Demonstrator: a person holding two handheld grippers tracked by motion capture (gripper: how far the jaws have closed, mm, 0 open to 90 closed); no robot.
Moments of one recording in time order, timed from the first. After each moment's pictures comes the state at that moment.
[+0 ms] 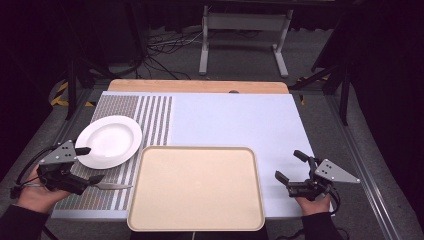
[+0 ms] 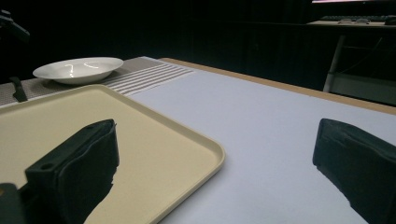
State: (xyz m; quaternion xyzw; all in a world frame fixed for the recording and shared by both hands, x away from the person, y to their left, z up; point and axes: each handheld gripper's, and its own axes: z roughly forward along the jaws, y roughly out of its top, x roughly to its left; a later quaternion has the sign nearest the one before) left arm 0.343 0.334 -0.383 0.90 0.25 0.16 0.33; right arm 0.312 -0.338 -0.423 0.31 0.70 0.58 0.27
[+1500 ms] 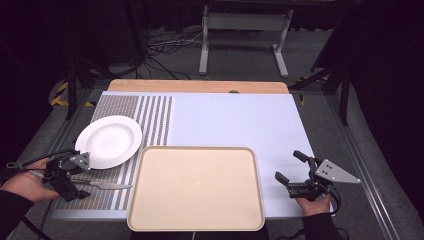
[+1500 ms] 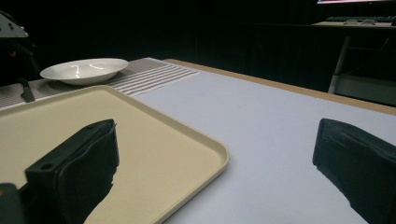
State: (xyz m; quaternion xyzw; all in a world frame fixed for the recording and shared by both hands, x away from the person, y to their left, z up) left arm 0.375 0.338 -0.415 0.98 0.17 0.01 0.08; right arm 0.310 -0.338 -0.423 0.30 0.70 0.59 0.27
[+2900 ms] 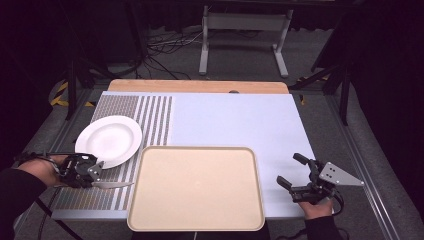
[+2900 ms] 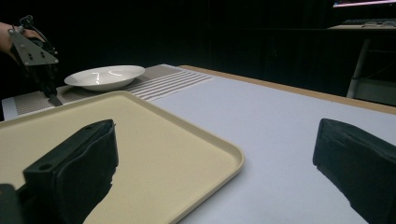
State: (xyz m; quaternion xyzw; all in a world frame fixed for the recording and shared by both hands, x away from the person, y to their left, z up) left arm 0.386 0.311 -0.425 1.00 0.00 0.02 -0.04; right arm 0.304 -0.342 -0.424 0.29 0.70 0.61 0.24
